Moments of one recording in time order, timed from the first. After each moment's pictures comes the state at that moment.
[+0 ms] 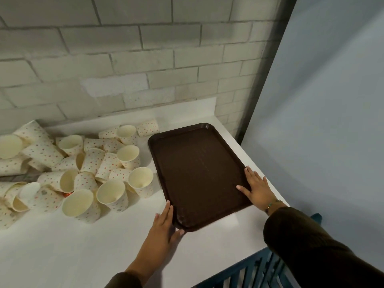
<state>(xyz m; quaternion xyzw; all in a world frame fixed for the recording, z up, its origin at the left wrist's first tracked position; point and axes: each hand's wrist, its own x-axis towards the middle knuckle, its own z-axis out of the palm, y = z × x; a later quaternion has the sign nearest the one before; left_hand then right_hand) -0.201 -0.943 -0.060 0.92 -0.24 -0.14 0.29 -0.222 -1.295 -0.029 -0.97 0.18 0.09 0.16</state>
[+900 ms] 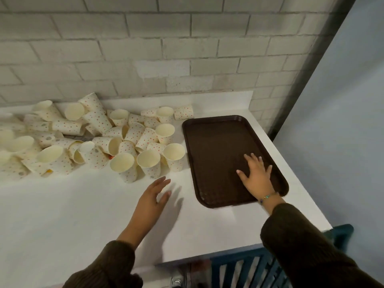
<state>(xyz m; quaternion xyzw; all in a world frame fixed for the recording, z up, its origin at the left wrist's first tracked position) -0.213 -0.874 -0.002 0.91 -0.10 -0.04 0.40 -0.203 -1.204 -0.001 -0.96 0.16 -0.03 0.21</state>
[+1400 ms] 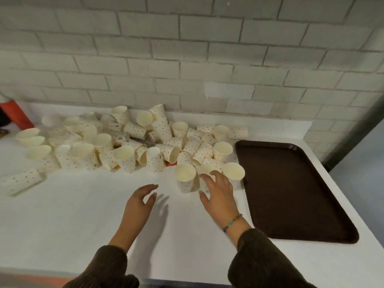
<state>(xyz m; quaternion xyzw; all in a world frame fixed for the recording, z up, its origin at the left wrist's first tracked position) -0.203 -0.700 0.011 0.88 0.06 0.08 0.46 -0.179 -0.933 0.032 -0.97 -0.10 -0.09 0.22</state>
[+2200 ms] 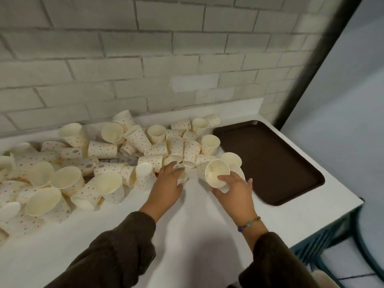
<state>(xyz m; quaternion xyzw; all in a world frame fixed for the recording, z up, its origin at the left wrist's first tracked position) -0.067 -0.695 0.023 0.92 -0.29 -0.01 0.27 -0.188 -0.857 0.066 -0.92 0.25 -0.15 0.26</state>
